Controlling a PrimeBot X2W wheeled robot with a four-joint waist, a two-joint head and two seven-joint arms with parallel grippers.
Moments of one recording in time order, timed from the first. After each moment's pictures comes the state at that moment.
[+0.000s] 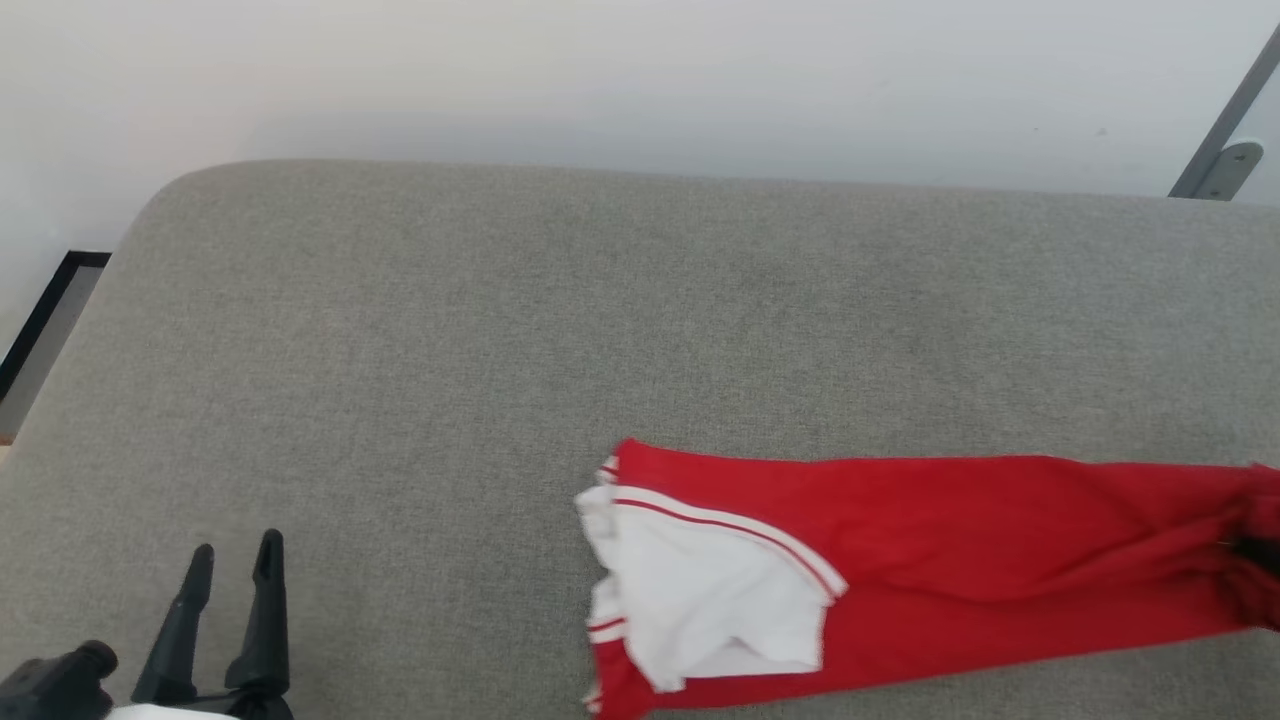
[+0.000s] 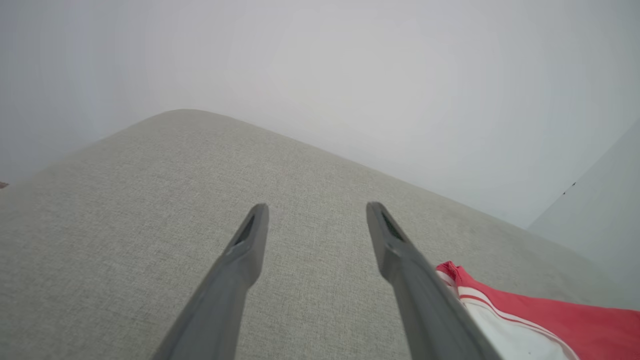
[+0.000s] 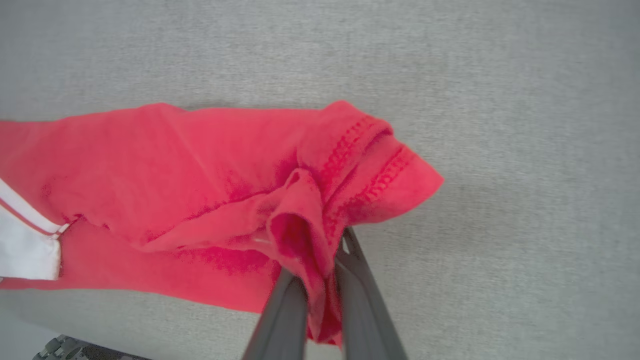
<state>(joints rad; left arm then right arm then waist) 0.14 0.36 -0.08 0.04 -0.73 -0.06 -0.26 -0.15 -0.54 -0.15 0.16 0.68 0.13 0.96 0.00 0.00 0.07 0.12</state>
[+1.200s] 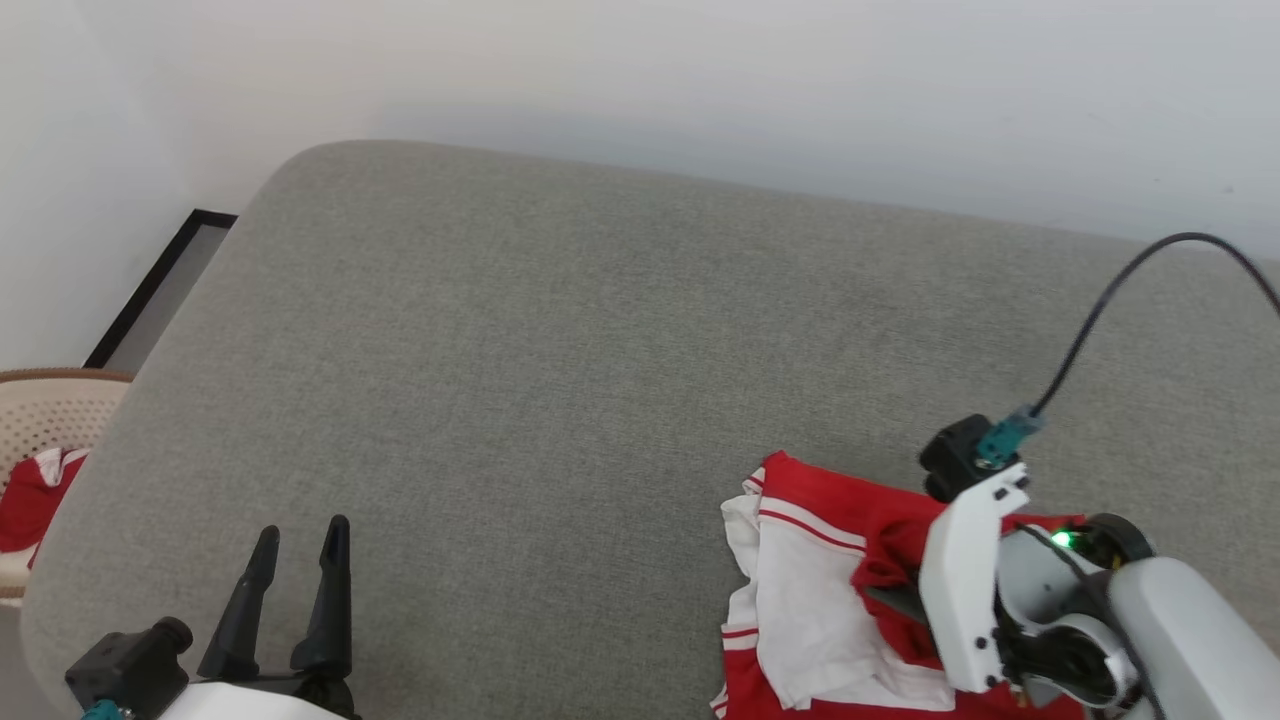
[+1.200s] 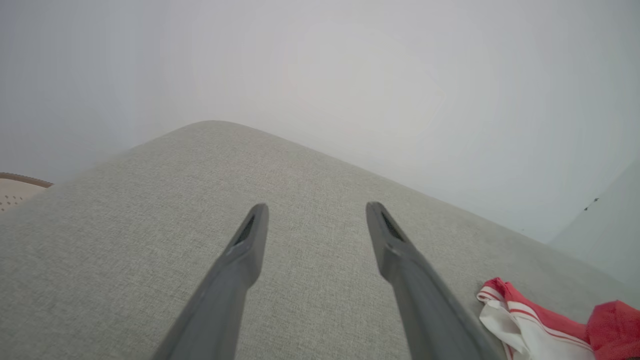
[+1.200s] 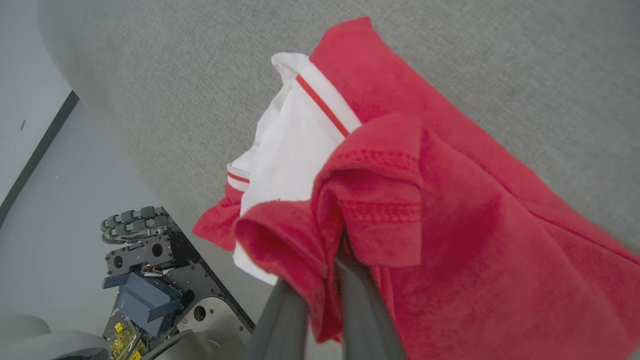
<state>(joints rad) 0.08 0.24 -0.08 0.12 -0.60 -0.13 -0.26 -0.27 -0.38 0.40 0.07 0.70 0.13 0.94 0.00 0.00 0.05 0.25</state>
